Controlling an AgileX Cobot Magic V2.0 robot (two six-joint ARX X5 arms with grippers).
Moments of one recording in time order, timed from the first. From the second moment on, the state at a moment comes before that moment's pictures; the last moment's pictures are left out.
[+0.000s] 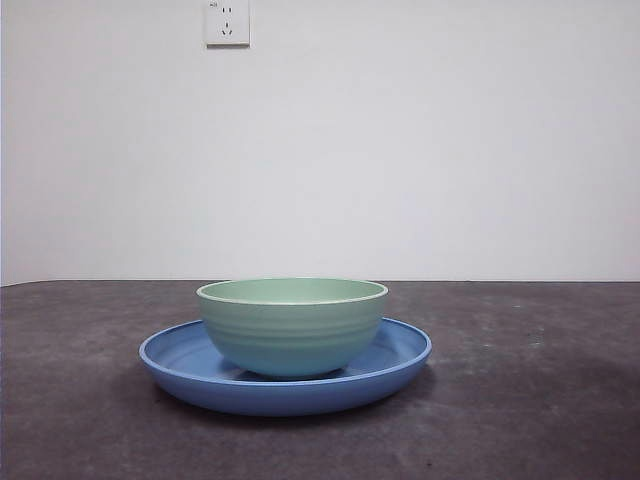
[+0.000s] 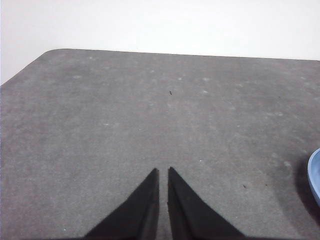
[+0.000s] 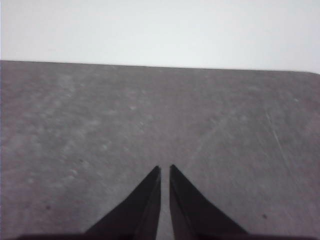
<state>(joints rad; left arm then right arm) 0.00 0.00 0.03 -0.18 0.07 -0.04 -0.11 0.05 0.06 -0.12 -0.09 0.00</state>
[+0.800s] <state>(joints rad) 0.00 0.00 0.03 -0.18 0.07 -0.04 -0.04 0.01 0.02 -0.17 0.03 0.00</state>
